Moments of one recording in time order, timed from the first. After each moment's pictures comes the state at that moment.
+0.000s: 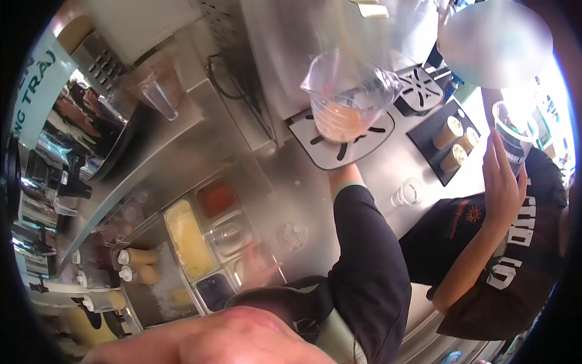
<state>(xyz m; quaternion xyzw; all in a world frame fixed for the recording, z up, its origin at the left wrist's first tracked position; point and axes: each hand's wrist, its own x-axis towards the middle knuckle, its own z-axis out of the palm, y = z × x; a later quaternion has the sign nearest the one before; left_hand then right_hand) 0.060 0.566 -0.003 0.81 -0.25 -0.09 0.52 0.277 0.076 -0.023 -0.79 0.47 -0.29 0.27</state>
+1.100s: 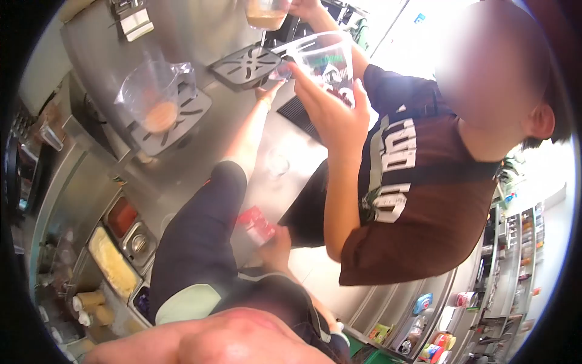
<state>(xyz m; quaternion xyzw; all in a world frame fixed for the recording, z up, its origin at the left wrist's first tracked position) 0.072 -0.129 0.050 0.71 -0.16 -0.20 0.65 -0.210 0.318 0.043 -0.73 0.47 -0.38 0.31</state>
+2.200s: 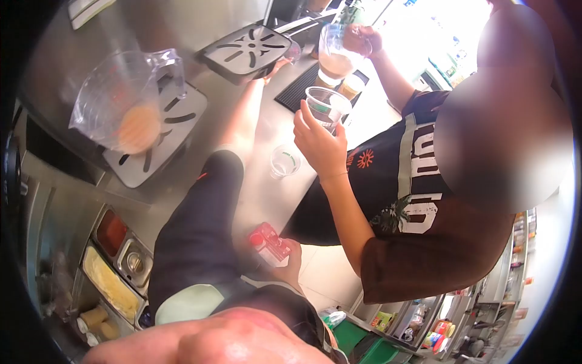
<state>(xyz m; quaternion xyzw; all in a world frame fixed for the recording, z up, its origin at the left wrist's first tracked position) 0.059 -0.136 0.062 0.47 -0.26 -0.30 0.79 -0.206 0.334 0.028 -0.69 0.49 -0.44 0.30</state>
